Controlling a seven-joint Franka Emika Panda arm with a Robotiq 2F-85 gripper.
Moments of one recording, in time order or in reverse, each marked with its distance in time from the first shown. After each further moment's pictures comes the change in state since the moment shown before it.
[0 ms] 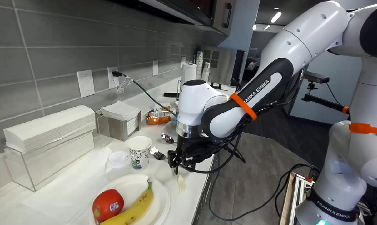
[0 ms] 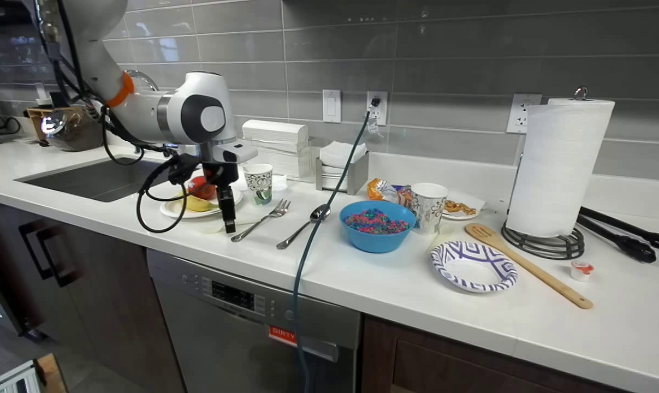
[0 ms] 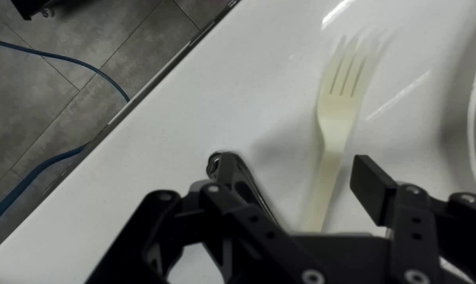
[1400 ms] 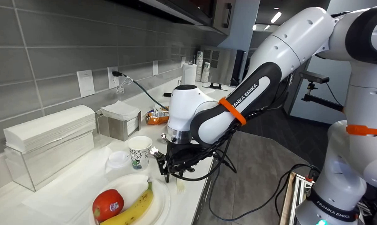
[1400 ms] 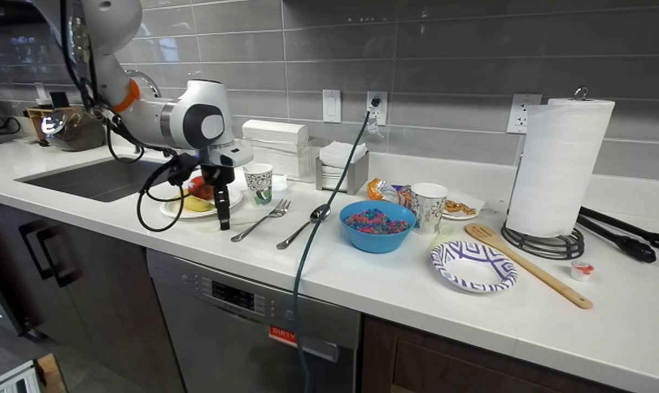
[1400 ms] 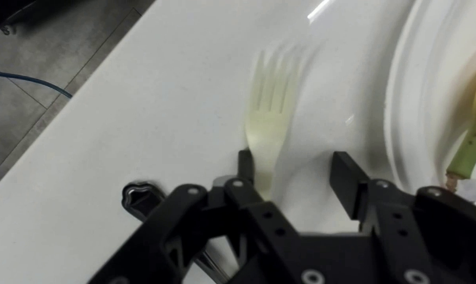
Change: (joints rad) arm 0.043 0.095 0.007 0.082 0.060 0.042 0.029
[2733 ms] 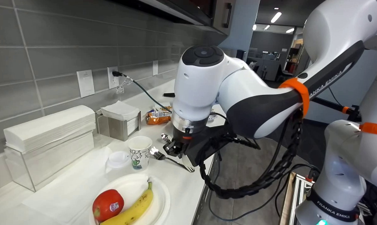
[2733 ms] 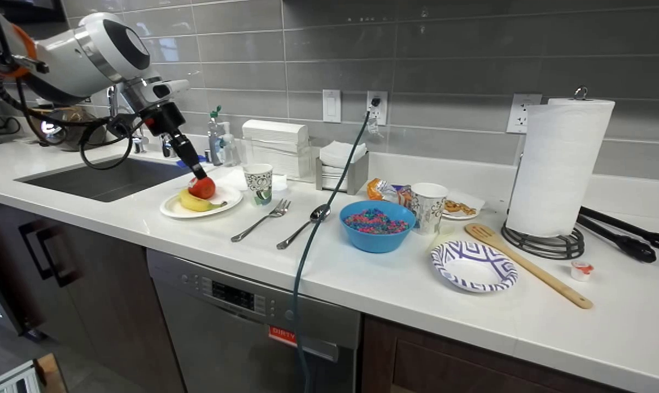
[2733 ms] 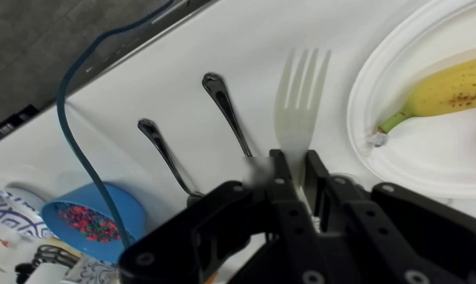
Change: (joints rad) arm 0.113 -0.268 0.119 0.031 -0.495 -0.367 0.261
